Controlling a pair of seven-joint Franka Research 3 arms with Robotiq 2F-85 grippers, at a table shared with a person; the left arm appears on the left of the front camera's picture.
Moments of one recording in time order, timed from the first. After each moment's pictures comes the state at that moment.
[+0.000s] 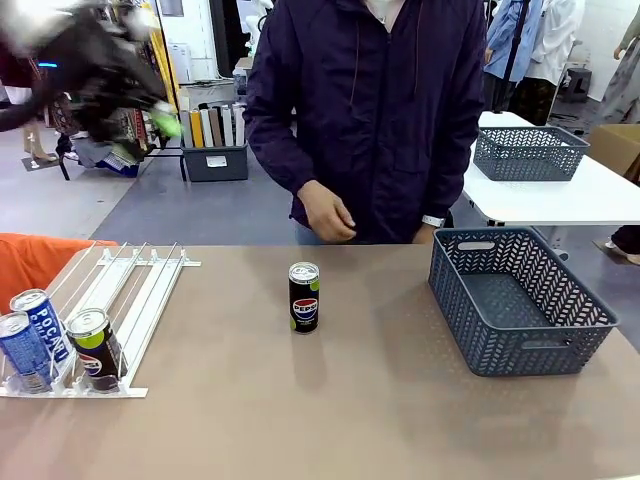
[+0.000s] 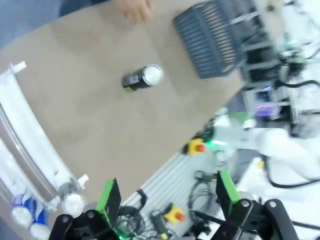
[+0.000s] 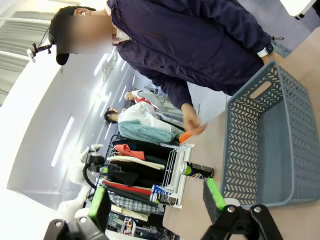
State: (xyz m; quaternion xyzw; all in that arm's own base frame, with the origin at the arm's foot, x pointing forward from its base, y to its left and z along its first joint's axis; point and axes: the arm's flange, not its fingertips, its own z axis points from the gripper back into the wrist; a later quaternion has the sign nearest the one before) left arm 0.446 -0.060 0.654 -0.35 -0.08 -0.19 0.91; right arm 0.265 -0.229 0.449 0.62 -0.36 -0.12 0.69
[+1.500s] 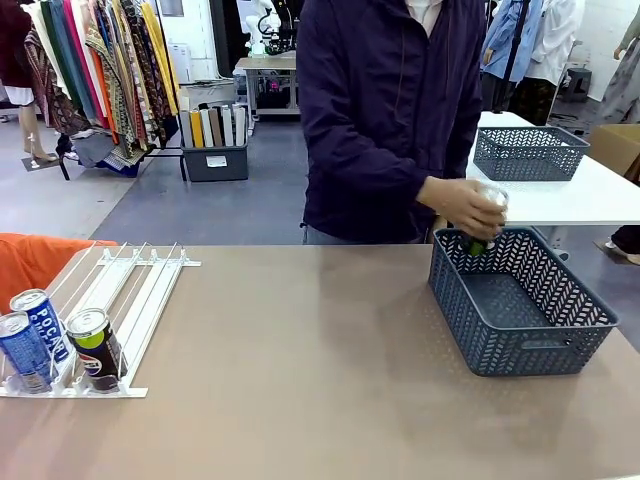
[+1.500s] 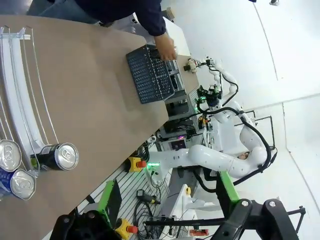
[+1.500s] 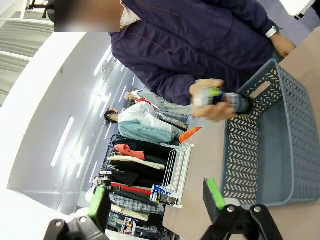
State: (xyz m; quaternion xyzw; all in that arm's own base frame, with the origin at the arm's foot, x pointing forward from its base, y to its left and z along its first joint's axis) left arm 0.341 0.166 0.571 -0.57 -0.14 -0.06 0.81; right arm 0.264 -0.229 0.448 0.62 -0.36 -0.12 0.69
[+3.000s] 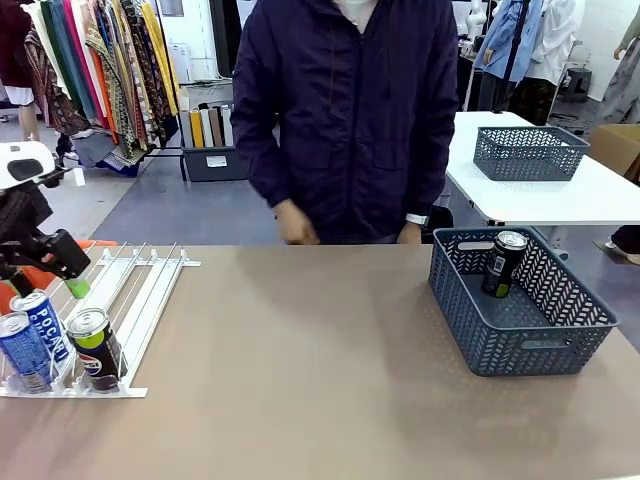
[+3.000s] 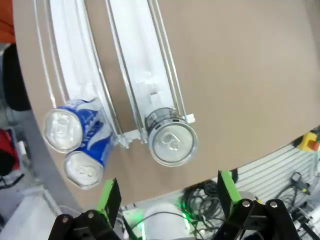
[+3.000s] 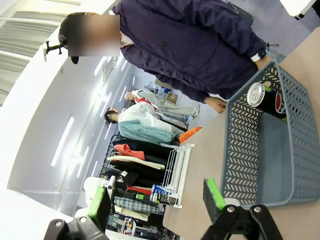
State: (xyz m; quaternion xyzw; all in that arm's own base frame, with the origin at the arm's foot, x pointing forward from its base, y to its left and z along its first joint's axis) left arm 0.356 -0.030 0.496 -0.08 -0.05 -0.10 0.99; right arm 0.264 -0.229 0.449 0.62 -0.36 -0.12 0.69
